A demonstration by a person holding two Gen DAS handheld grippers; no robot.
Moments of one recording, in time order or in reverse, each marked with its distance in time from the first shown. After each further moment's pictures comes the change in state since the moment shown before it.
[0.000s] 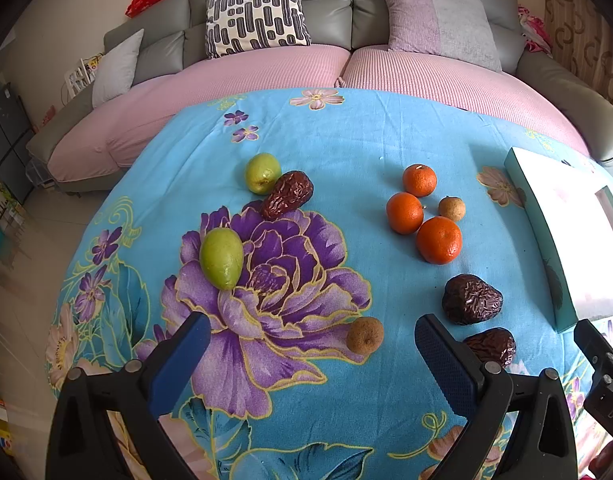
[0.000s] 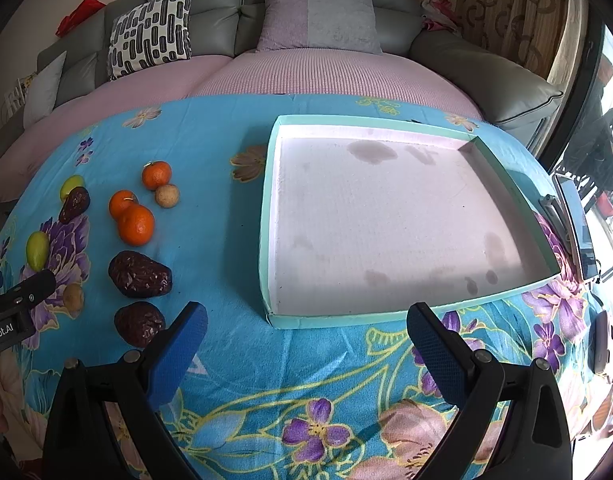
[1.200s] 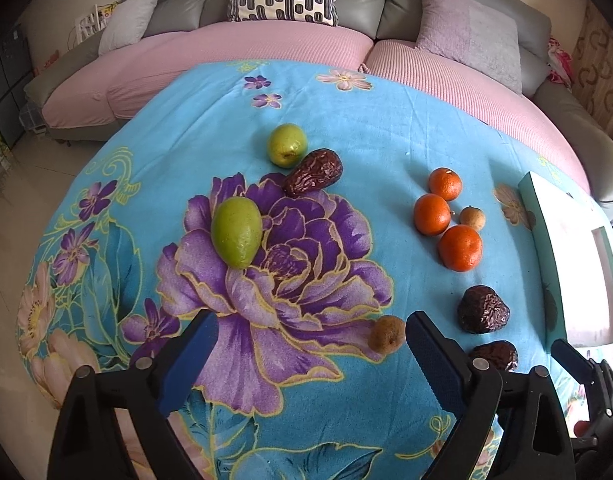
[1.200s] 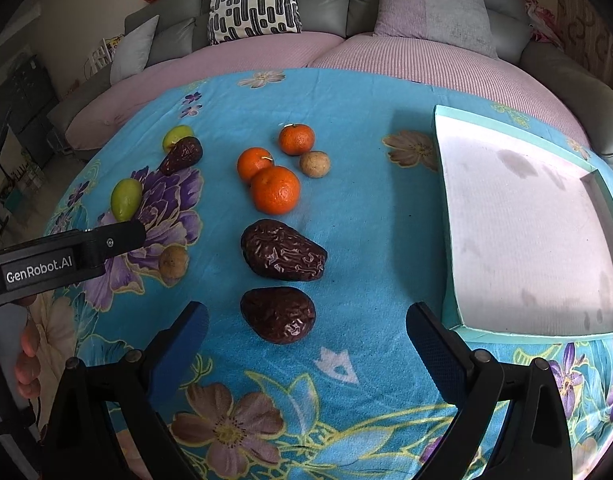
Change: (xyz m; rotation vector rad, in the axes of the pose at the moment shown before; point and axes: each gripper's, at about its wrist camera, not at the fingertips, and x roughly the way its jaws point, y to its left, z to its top) left arm 0.018 0.033 -0.001 -0.149 0.077 -0.107; right arm 0.017 0.072 -0.005 -0.190 0.067 0.314
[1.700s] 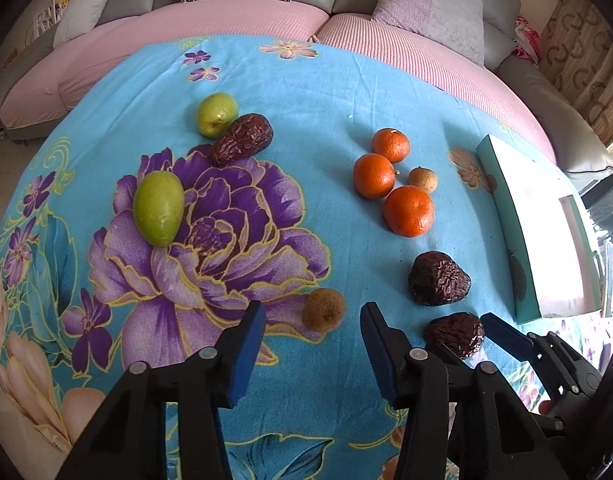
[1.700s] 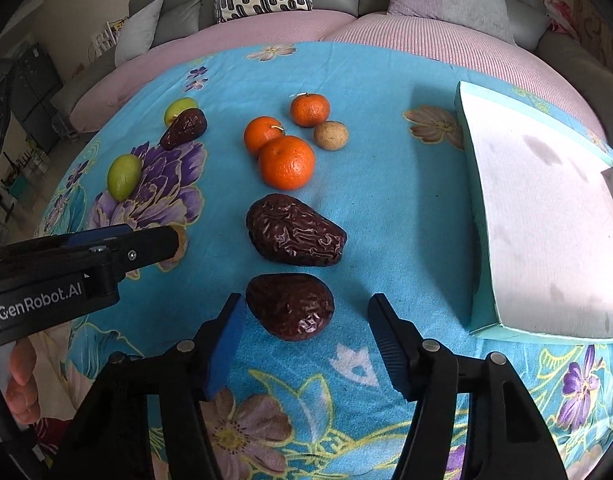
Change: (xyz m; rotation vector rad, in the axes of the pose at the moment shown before) left arm 0.015 -0.027 -0.007 0.052 0.094 -0.147; right arm 0.018 0.005 0.001 -0.017 0.072 0.033
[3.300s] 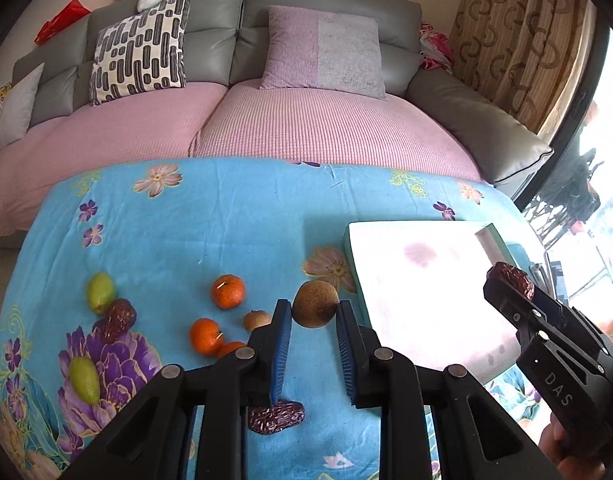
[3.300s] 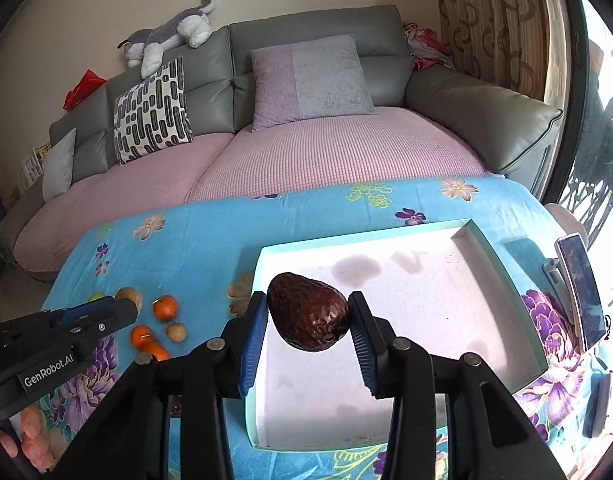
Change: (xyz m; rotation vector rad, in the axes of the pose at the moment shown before) left arm -0.047 -0.136 0.087 0.243 -0.171 -0.121; right arm -0.118 -0.133 0.059 0.307 -0.352 -0.241
